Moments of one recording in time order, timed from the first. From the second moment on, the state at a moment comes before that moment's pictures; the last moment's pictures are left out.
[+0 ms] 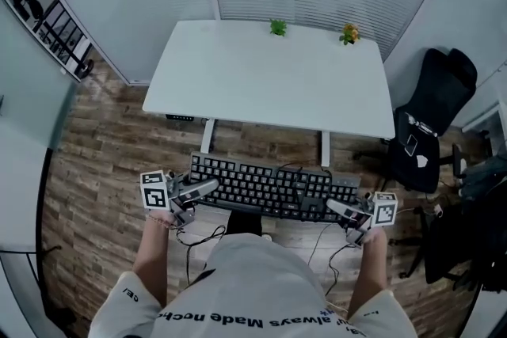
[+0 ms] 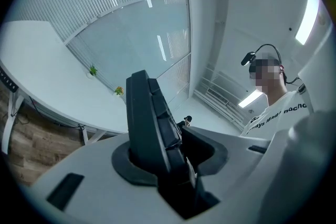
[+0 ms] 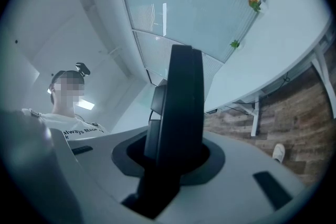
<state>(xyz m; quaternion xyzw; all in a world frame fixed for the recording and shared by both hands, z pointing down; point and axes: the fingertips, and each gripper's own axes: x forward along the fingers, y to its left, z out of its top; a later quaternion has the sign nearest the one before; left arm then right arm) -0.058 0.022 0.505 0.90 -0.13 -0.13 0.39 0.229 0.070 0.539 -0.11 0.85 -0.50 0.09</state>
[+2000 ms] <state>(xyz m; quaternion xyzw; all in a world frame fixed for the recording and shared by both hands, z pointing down) -0.104 -0.382 0.572 0.87 -0.19 -0.08 0.44 0.186 -0.336 0.582 -0.24 0.83 -0.50 0.04</state>
